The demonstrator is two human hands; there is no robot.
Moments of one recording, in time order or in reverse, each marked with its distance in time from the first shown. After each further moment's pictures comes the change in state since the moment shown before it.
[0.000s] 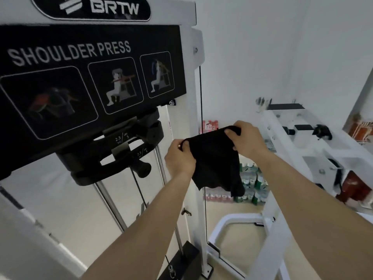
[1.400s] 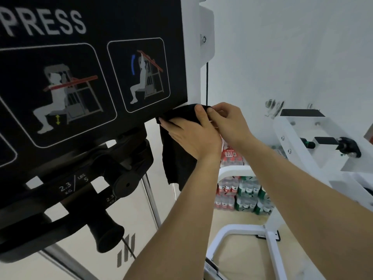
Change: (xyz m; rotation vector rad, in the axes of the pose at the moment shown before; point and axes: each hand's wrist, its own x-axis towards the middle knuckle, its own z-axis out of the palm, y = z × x) left_hand 0.098 0.061 0.111 -0.162 0.387 0.114; right_hand 0.122 -0.036 0.057 0.460 -0.021 -0.103
